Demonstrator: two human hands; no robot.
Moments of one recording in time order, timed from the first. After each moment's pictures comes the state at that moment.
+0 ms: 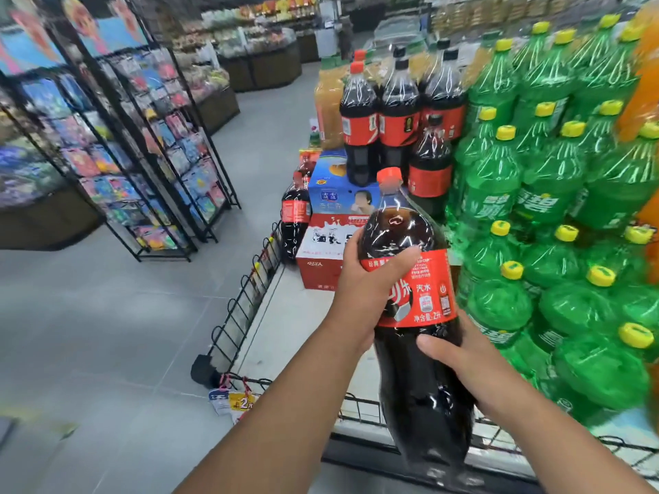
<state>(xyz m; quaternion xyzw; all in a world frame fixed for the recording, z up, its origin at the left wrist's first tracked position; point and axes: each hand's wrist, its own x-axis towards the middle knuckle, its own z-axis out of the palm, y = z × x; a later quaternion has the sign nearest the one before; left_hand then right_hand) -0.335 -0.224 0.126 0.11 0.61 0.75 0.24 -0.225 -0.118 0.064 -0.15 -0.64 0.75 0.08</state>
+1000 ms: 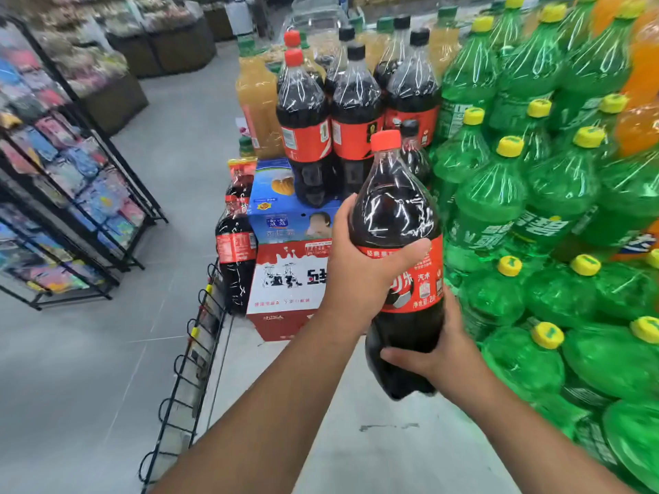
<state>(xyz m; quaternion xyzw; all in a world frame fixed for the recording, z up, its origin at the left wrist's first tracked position) -0.517 -0.115 0.106 0.24 0.64 0.70 0.18 -0.385 -0.055 0.033 -0.27 -0.71 0.62 0.18</state>
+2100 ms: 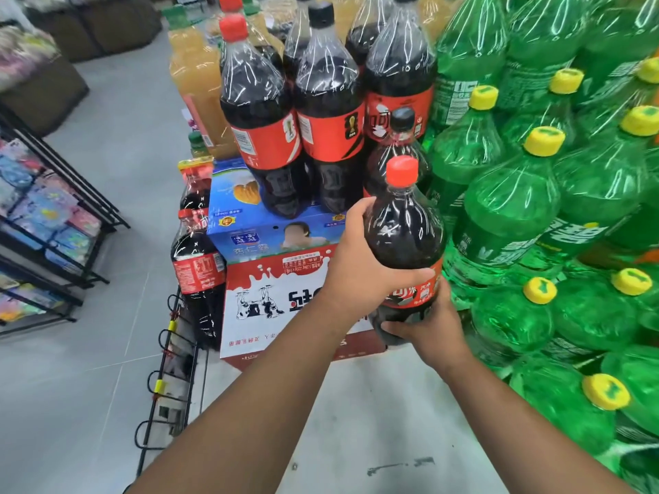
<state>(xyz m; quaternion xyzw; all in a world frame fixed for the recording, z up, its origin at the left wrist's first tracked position) -0.614 -0.038 0.050 0.38 0.72 0.53 0.22 -0.490 0.025 -0.038 -0.38 -0.63 0.63 0.26</state>
